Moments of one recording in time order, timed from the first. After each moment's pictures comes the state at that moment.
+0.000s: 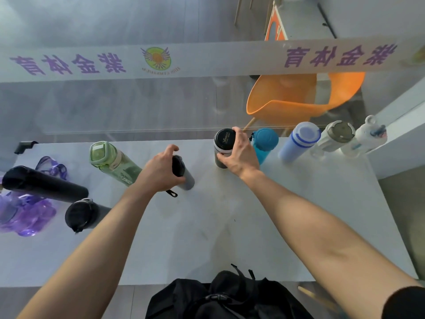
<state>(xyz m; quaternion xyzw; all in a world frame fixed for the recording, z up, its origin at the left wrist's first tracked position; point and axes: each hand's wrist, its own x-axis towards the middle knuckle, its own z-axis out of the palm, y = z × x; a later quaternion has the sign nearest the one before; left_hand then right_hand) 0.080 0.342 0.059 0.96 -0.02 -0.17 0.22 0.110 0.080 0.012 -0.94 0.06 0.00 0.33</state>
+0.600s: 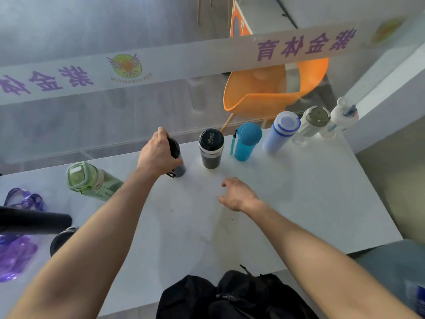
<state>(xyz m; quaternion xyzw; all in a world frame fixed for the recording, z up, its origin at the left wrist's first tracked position) 0.150 0.309 0.057 0.97 -0.04 -0.12 0.19 0.023 0.076 -0.019 -0.93 0.09 0.30 0.20</state>
